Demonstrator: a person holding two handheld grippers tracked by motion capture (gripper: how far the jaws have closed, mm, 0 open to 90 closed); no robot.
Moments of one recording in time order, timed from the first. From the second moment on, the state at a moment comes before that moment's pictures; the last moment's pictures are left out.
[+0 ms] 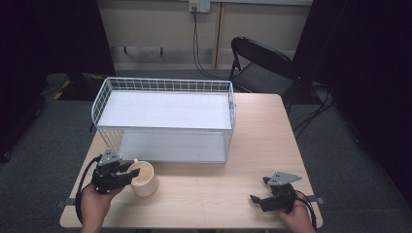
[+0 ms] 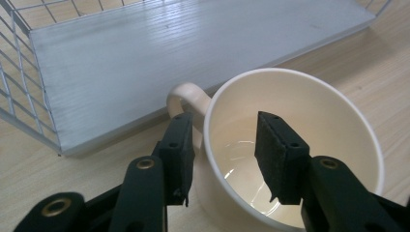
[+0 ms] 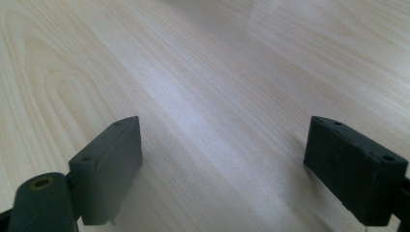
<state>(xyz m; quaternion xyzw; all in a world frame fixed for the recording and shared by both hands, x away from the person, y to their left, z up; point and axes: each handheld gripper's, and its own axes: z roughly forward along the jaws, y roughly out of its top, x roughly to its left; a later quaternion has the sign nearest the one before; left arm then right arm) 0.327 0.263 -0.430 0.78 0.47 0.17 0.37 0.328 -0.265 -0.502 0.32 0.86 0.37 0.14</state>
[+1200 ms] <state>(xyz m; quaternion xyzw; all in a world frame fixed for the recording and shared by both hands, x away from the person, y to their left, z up) 0.332 0.260 -0.443 0.77 0.49 0.19 0.37 0.328 -0.265 -0.502 0.32 0.86 0.37 0.14</state>
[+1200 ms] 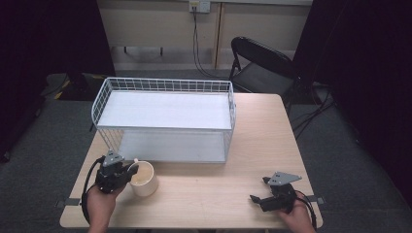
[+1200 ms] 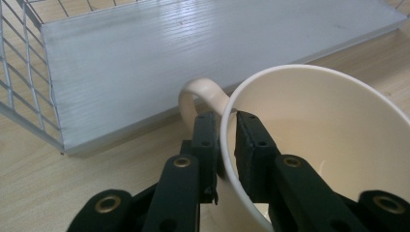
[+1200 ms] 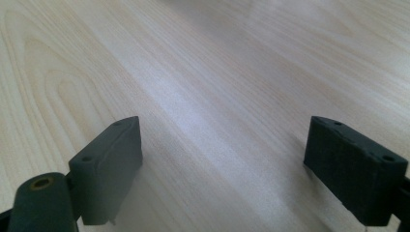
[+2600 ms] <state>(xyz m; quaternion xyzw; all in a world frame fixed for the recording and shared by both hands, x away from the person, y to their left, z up) 0.326 0.267 -0.433 0.74 0.51 0.24 0.37 0.328 -0.265 -0.502 0.32 0.86 0.37 0.14</state>
